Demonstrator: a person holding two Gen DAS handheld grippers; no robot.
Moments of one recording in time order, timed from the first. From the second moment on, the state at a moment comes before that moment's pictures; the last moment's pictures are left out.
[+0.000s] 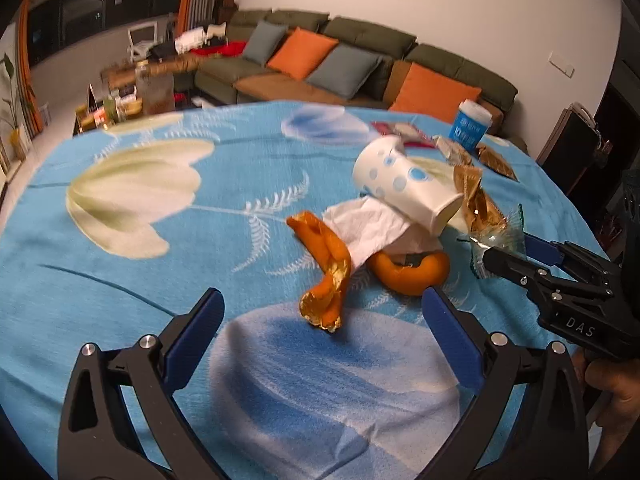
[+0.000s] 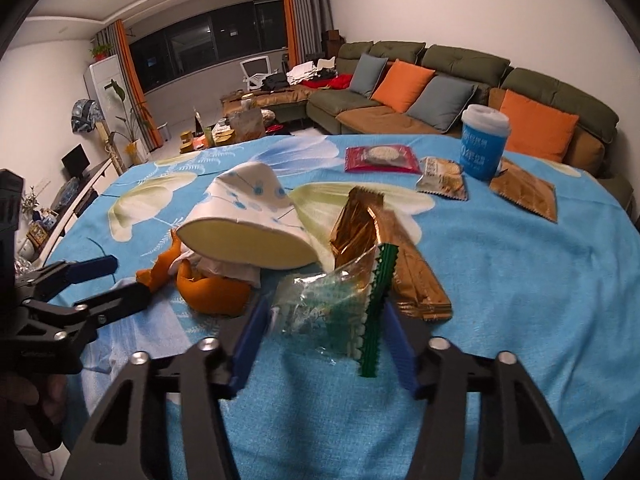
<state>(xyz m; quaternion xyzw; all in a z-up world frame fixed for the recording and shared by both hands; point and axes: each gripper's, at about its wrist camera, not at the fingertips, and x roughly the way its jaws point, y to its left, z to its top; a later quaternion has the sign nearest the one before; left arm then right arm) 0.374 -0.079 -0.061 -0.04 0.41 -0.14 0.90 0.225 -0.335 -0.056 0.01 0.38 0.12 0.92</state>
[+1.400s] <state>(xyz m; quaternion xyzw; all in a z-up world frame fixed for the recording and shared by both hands) 0.266 -0.053 -0.017 -0.05 0.33 -0.12 0.93 0.164 -0.330 -0.020 0.06 0.32 0.20 0.92</state>
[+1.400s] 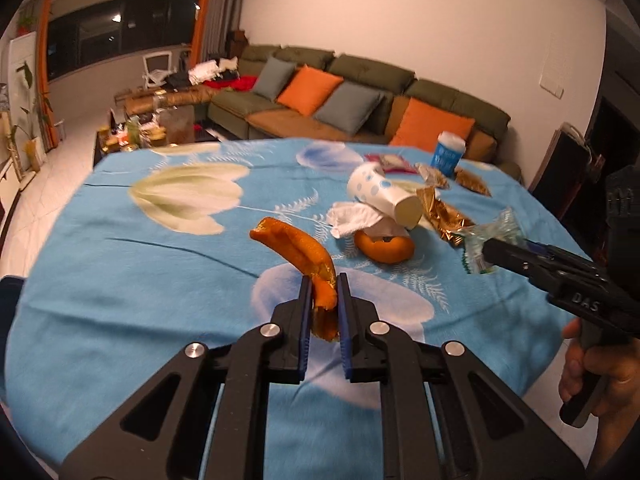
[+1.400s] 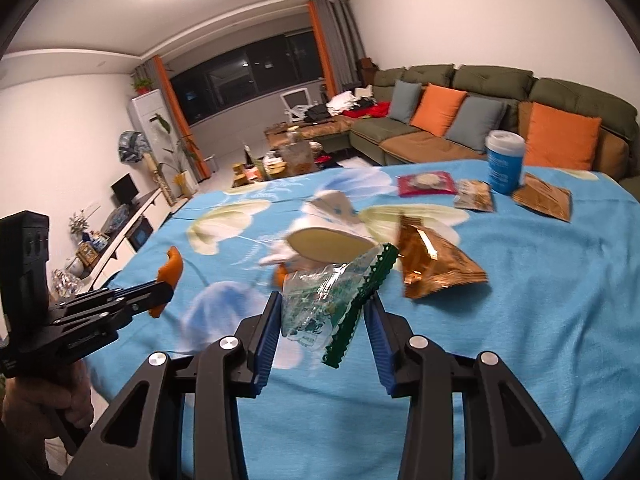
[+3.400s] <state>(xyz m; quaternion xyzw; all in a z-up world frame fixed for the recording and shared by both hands) 0.138 0.347 -0.049 -0.20 0.31 0.21 0.91 0.171 0.174 -0.017 -0.20 0.37 0.51 0.75</state>
